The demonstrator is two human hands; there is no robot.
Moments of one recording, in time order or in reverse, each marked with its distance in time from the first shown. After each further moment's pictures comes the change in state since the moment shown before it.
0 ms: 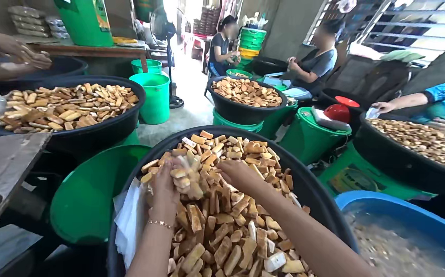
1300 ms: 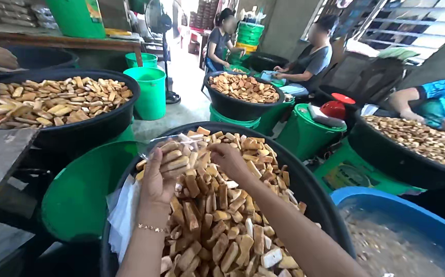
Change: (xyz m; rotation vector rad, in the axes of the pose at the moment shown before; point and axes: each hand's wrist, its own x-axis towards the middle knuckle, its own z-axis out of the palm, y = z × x) left_hand -0.009 0.019 -0.002 -0.269 -0.251 0.052; right_hand 0.018 -0.022 -0.011 0.441 0.272 0.129
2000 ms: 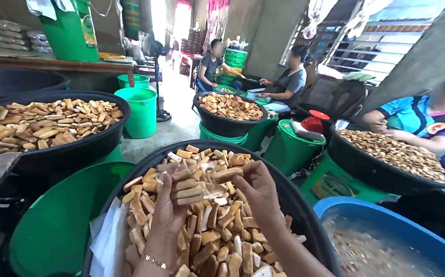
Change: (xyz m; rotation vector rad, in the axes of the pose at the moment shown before) left_hand -0.029 -0.028 0.028 -0.105 -0.163 -0.123; right_hand -0.088 -0.015 -0.031 0.592 0.617 -0.260
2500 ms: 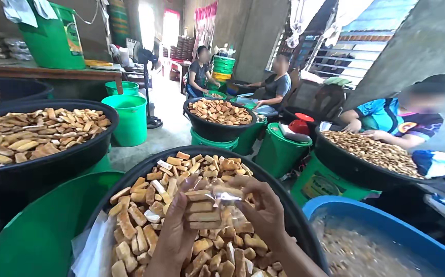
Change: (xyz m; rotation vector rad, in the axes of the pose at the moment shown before) left_hand -0.022 -0.021 0.008 -0.078 -0.394 -0.114; right_hand -0.009 0.010 -0.034 -0.120 -0.180 -0.465
